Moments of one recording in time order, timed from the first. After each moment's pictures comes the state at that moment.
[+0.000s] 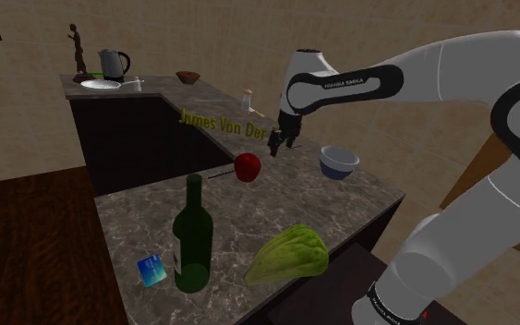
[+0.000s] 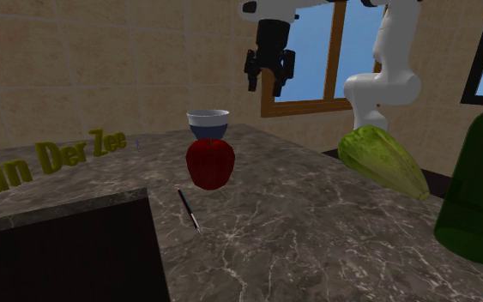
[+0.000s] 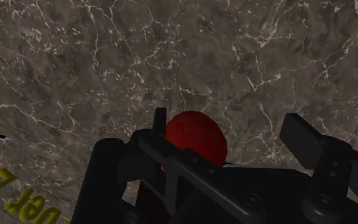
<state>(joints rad) -0.02 -0.23 0.02 -2.20 -0.09 2.07 -0.08</state>
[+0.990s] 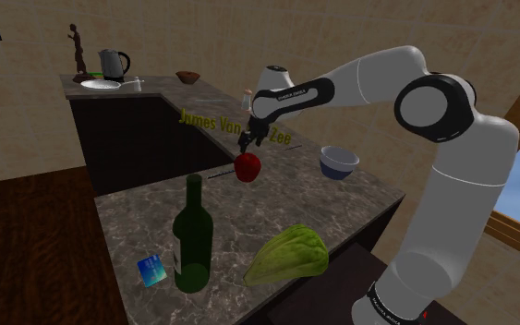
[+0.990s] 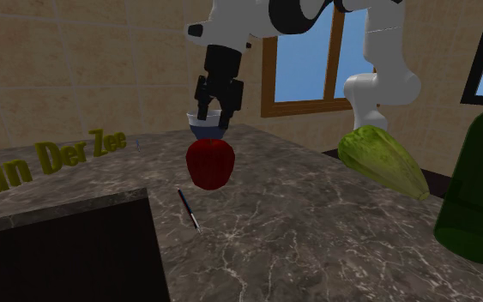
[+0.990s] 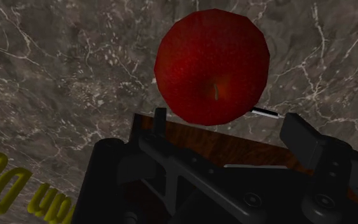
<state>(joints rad) -0.01 0.20 0.01 -1.89 -0.05 2.32 -0.12</state>
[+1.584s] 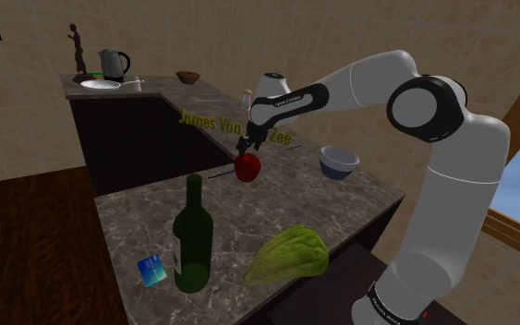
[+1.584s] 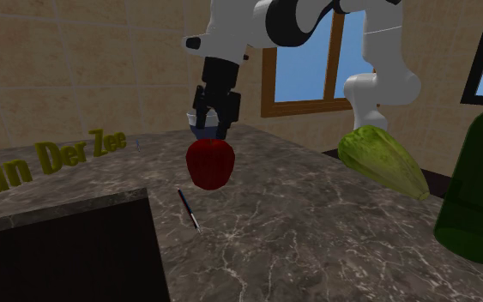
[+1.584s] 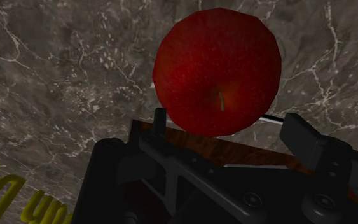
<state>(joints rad) -0.02 0.24 0.01 -1.90 -0.05 2.36 -0.12</state>
